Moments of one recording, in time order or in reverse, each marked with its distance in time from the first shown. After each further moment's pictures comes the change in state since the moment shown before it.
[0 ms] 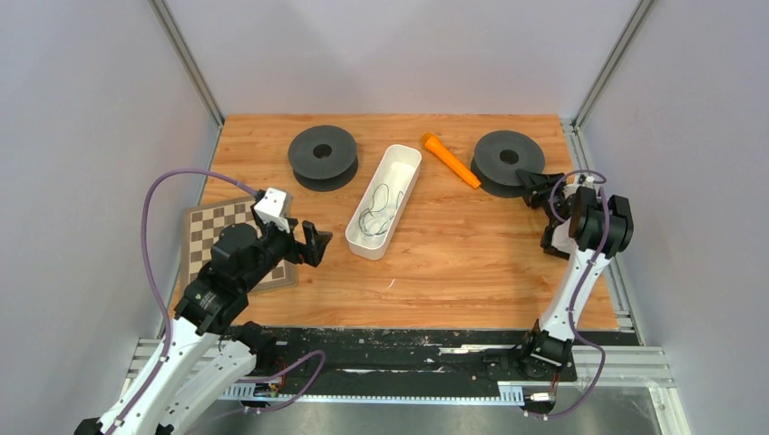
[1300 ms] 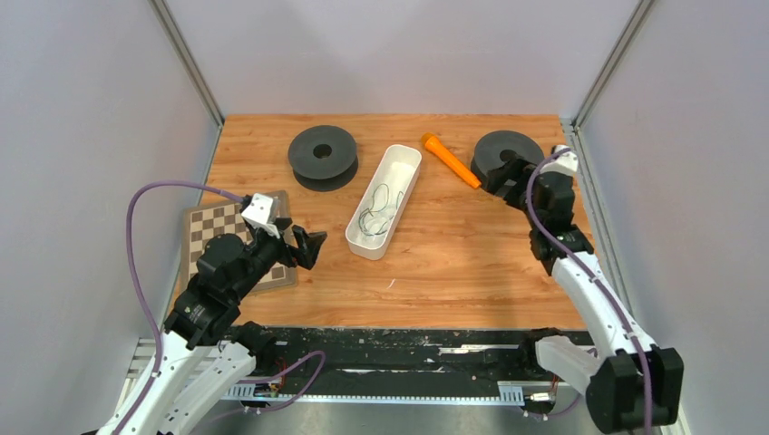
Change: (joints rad) left arm 0.000 -0.086 0.000 0.000 -0.011 -0.002; right arm 0.607 -1.286 -0.086 -1.500 0.777 -0.837
